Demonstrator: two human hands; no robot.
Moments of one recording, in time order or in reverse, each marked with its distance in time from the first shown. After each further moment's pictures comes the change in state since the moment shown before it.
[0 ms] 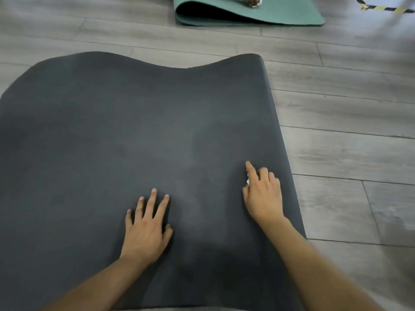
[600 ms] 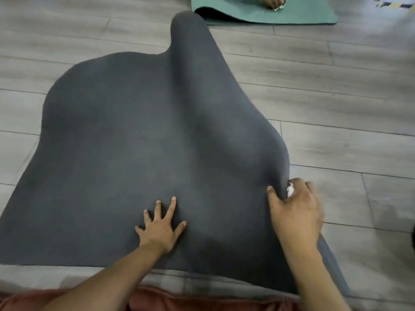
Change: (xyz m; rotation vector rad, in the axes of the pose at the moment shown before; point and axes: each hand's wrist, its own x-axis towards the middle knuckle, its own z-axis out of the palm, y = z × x) left_hand -0.056 -0.016 -0.028 -0.154 -0.454 -0.281; right_hand -0.091 -0.049 -0.142 0.329 0.073 0.481
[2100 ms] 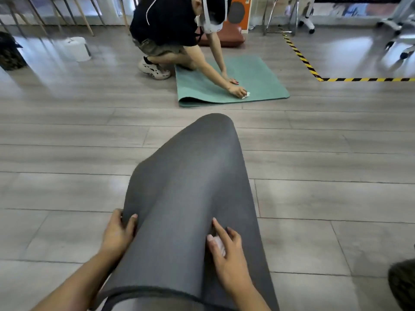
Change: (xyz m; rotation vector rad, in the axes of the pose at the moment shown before) left_hand -0.069 0.040 -0.216 -0.724 0.655 0.195; right_hand -0.010 -0.035 -0.033 0.646 -0.569 -0.164
